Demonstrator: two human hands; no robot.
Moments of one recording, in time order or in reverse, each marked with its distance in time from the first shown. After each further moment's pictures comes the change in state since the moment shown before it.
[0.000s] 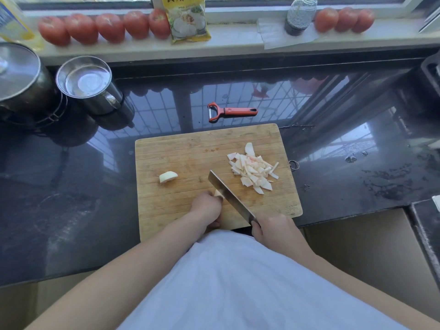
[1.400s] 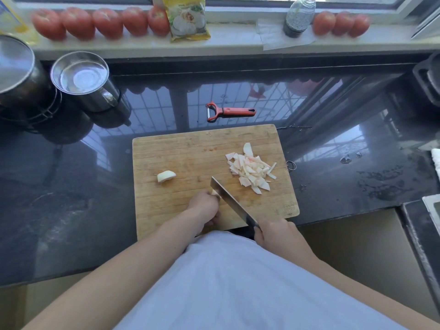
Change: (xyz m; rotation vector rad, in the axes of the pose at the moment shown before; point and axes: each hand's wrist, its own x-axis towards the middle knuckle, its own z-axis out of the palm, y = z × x) left_hand 0.005 -0.001 -0.004 -0.003 -0.024 -0.014; right_hand -0.013 -0.007 -0.009 -0.071 -0.112 0.090
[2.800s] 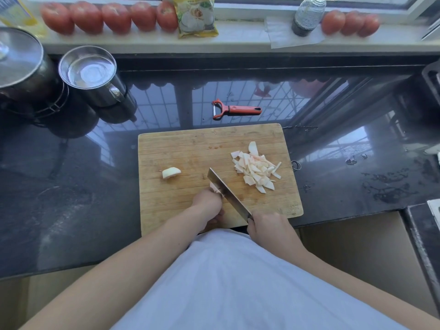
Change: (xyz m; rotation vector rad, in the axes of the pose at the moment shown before) left_hand 0.007 -0.004 -0.001 0.029 -0.005 0.024; right_hand 0.019 -0.013 0.011 -0.060 0.120 -0.087
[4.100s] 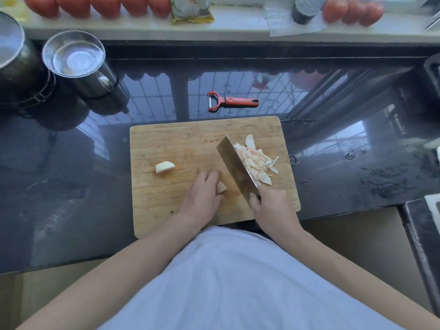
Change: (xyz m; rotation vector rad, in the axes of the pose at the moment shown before) left_hand 0.007 -0.020 0.000 0.516 0.215 0.646; right_hand 0.024 0.010 -0.016 0.285 0.181 0.149
